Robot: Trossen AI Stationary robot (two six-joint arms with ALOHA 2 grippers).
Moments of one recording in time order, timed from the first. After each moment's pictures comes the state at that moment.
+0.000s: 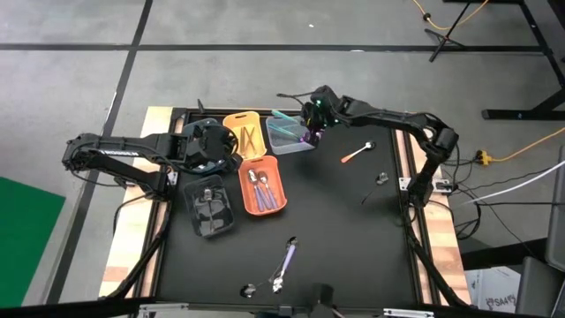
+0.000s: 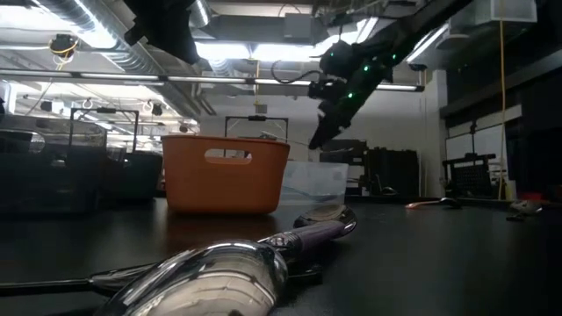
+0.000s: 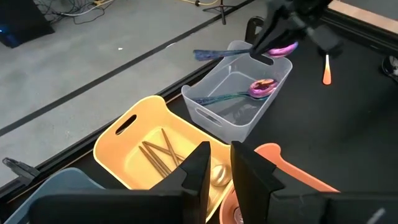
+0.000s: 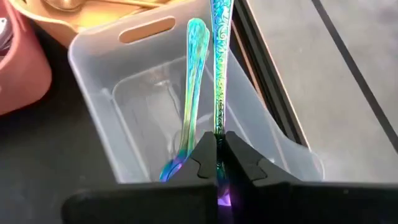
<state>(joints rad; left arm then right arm) 0.02 1.09 1.04 -0.73 -0.71 -0.57 -0.56 1.77 1.29 -0.34 -0.11 -0.34</state>
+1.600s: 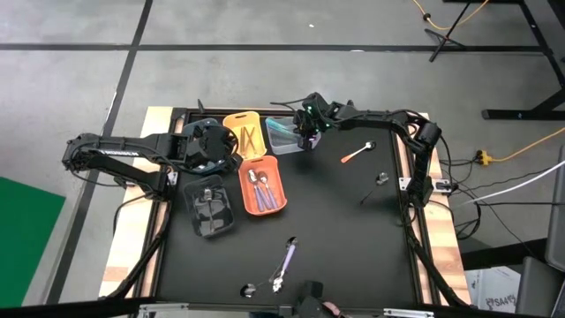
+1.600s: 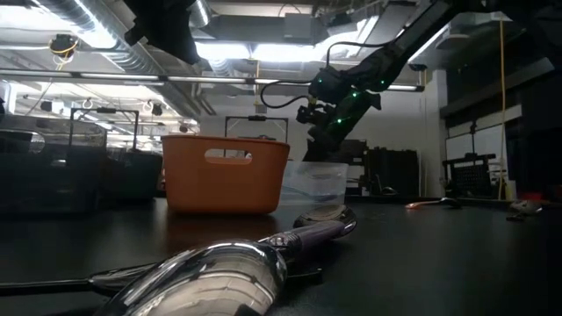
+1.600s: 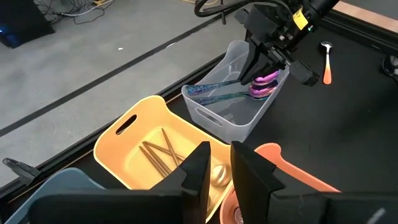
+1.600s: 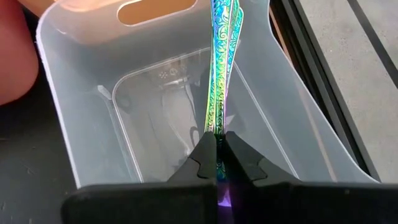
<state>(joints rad) 0.02 1.09 1.04 -0.73 -0.71 -0.56 -0.57 1.93 1.29 -0.21 -0.19 -0.35</state>
